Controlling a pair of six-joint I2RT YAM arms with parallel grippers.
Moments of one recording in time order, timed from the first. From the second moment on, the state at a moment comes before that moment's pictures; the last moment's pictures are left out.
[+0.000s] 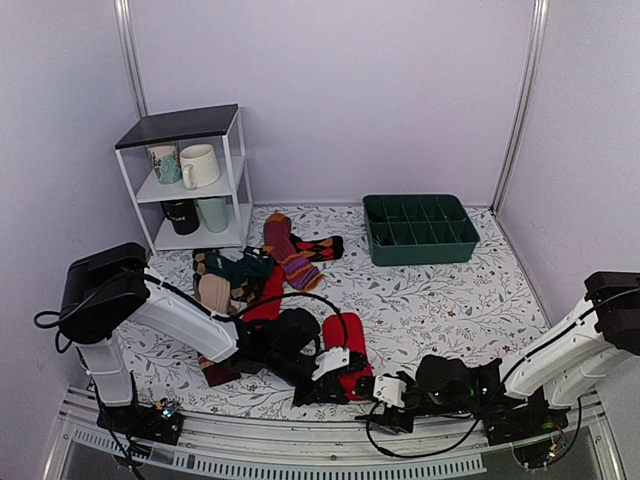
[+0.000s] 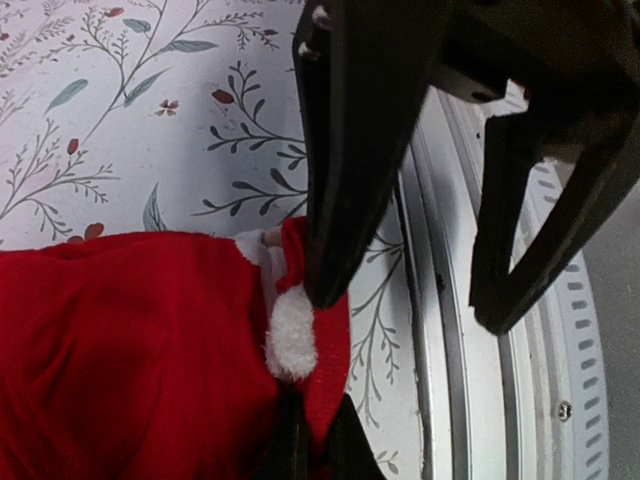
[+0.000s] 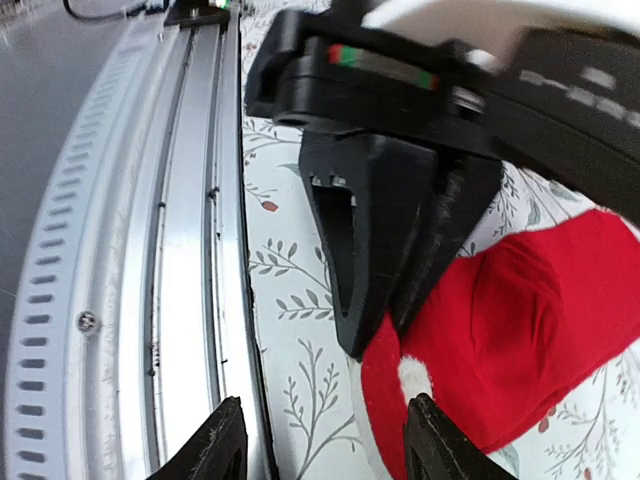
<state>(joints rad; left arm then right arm) -1.17 1.87 0.80 0.25 0.49 0.12 1.38 1.46 0.29 0.63 0.02 -0.04</state>
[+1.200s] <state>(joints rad) -1.17 1.89 0.80 0.25 0.55 0.12 1.49 1.45 0.37 0.45 0.39 -0.09</state>
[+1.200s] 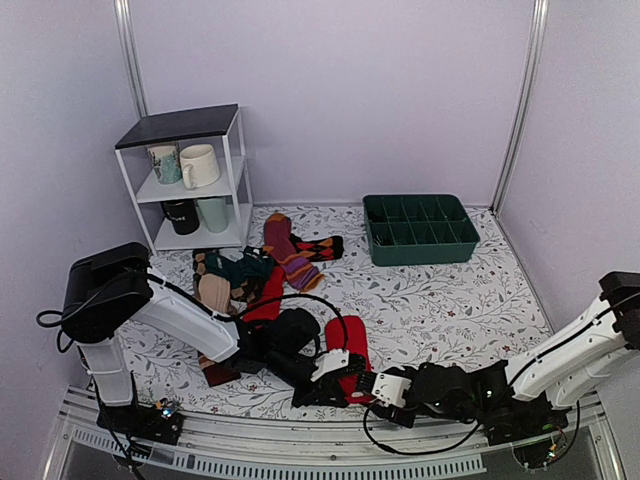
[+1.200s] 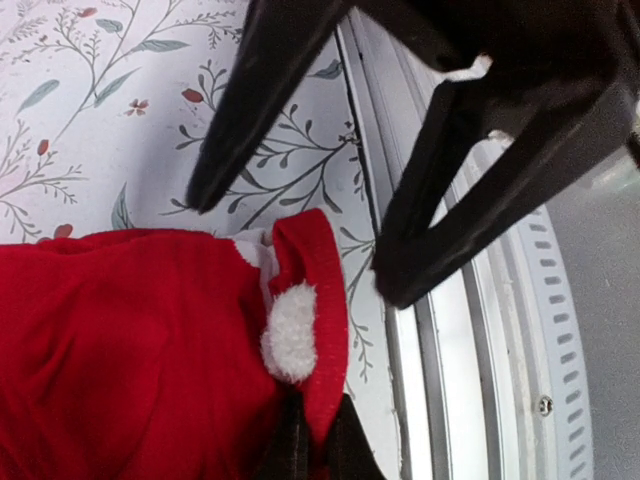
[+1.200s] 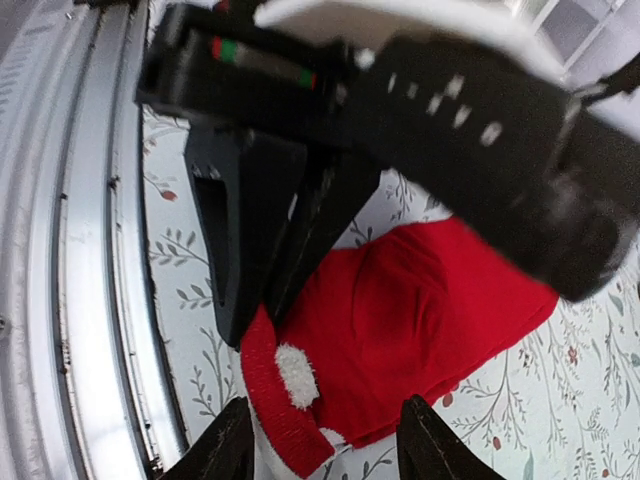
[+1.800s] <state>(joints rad) -1.17 1.89 0.80 0.25 0.56 0.12 1.52 1.54 0.40 0.48 0.30 -0.14</state>
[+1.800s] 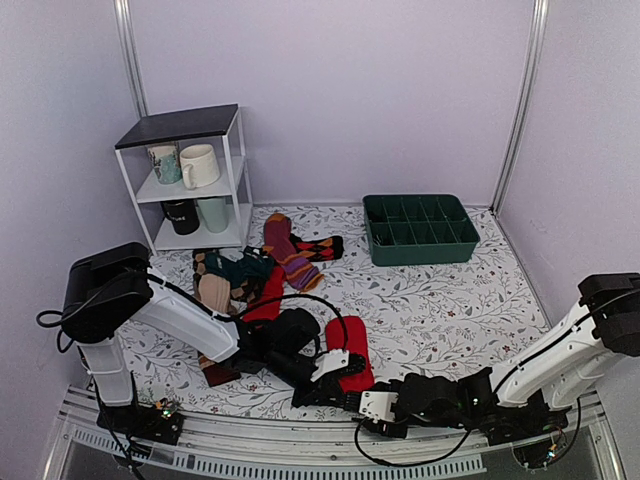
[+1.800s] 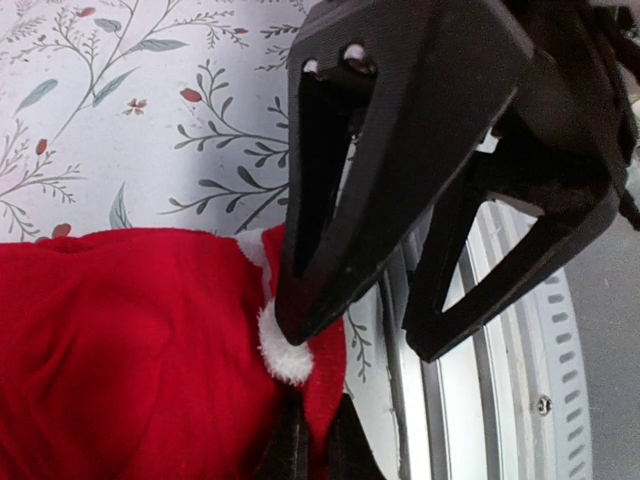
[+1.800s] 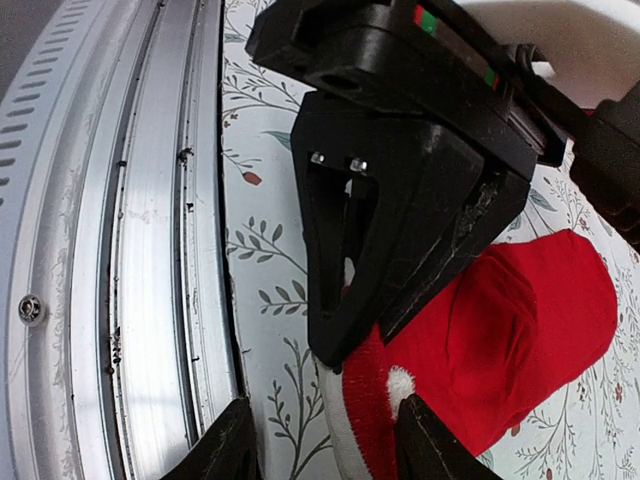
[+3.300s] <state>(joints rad) -1.25 1.43 0.39 0.57 0.12 0.38 1.21 1.65 0.50 0.45 -0.26 0.29</state>
